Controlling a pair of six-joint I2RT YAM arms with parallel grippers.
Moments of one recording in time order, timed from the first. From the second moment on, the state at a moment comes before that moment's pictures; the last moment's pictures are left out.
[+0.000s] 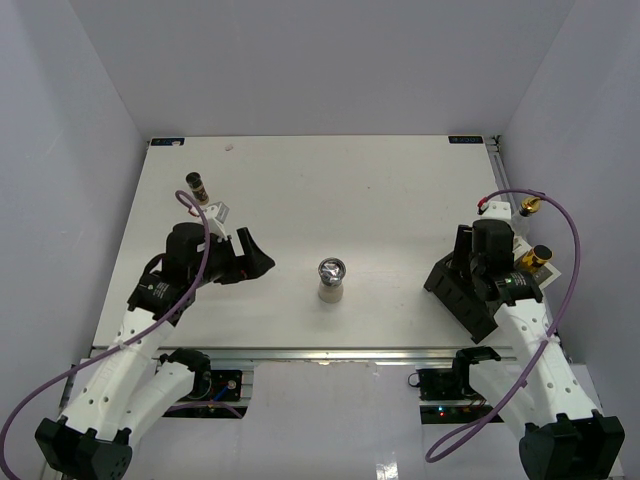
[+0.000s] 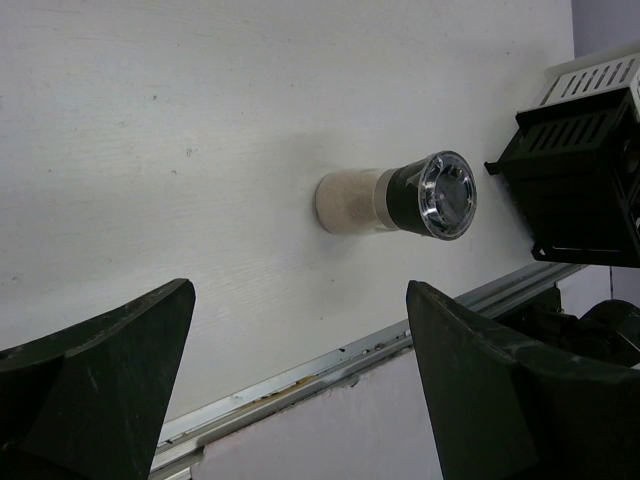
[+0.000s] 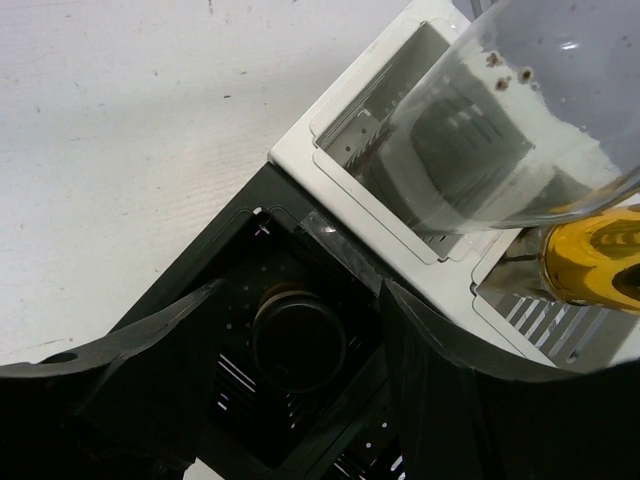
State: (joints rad) left arm -0.35 0.77 0.79 -0.60 0.25 -0.54; right arm 0.16 0.81 0.71 -0.58 0.37 0.11
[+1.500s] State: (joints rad) left arm 0.11 1.83 1.56 -0.49 0.01 -0.43; right arm 0.65 0.93 1.07 -0.57 -0.10 0.05
